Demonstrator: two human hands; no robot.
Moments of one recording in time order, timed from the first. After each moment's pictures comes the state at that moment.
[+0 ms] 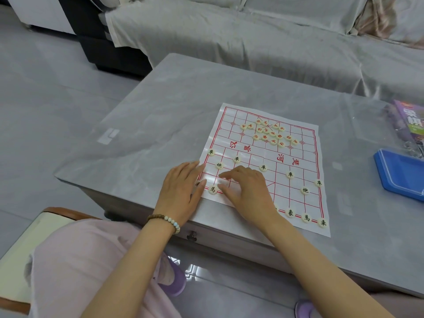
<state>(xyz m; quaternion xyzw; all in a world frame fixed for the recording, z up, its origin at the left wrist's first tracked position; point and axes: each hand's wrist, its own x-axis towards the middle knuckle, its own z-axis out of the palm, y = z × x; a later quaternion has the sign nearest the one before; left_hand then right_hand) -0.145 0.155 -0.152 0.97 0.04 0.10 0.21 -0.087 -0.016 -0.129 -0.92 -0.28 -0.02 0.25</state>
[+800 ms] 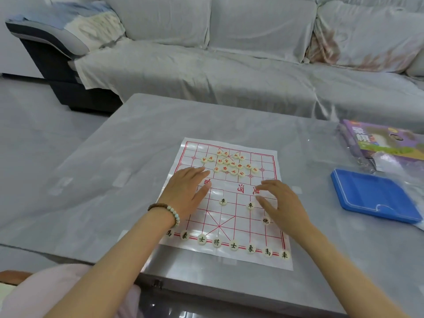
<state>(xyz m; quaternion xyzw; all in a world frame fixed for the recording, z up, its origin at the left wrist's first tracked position) -0.041 0.095 -0.094 0.99 -0.08 0.00 0.15 -0.011 -0.160 -0.112 -0.96 -0.16 -0.01 0.23</state>
